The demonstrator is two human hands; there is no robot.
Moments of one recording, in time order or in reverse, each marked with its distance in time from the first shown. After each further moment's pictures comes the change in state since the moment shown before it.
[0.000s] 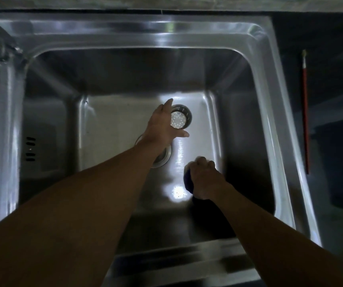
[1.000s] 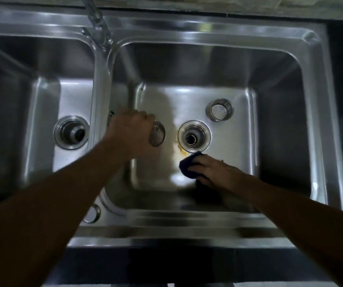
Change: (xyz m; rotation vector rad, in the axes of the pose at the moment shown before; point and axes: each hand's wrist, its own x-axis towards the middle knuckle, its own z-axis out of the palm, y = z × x) left_hand -0.145 -0.053 -0.176 0.908 -0.022 0.150; right_hand -0.006 -0.043 0.020 -0.047 0.094 -0.707
